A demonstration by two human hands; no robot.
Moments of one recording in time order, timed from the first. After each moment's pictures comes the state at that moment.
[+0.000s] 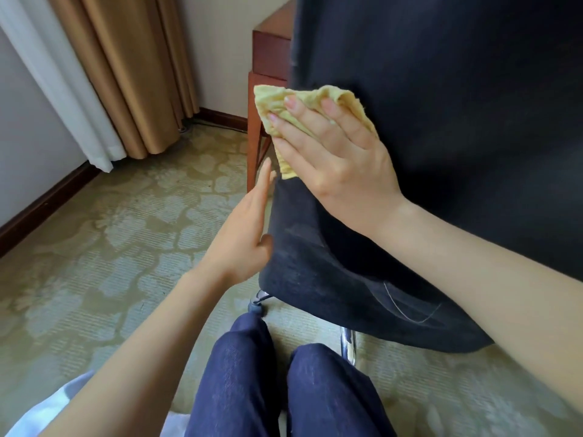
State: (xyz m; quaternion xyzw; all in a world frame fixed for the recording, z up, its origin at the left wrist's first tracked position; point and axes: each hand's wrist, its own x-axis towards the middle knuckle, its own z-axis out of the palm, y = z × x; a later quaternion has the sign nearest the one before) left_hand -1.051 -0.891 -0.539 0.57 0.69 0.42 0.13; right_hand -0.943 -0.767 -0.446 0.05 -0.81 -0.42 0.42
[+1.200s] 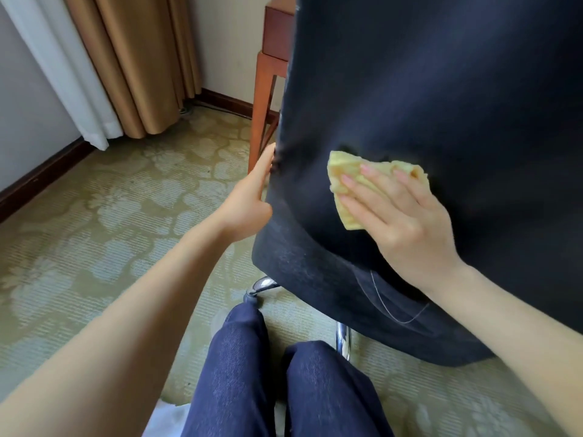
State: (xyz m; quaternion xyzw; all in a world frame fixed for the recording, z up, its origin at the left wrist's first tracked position) left_hand -1.083 -0.861 -0.540 0.46 0.69 0.48 0.30; right_hand -0.878 -0.754 -0.503 0.01 -0.87 -0.32 0.36
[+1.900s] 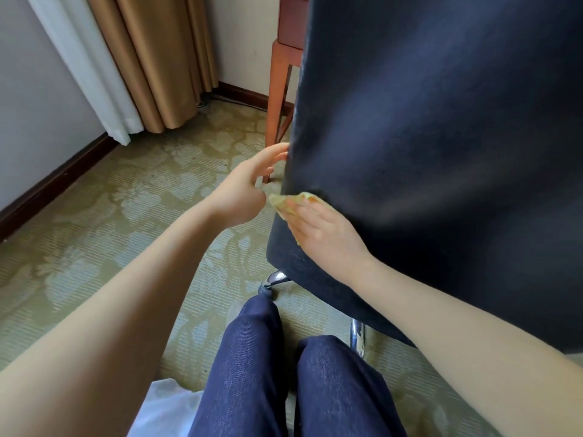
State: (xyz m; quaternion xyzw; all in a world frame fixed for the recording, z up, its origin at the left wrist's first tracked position) left_hand -1.100 -0.873 -0.529 0.47 0.72 0.43 0.28; right_hand -0.948 -0.769 -0.599 -0.02 -0.93 -0.33 0.12
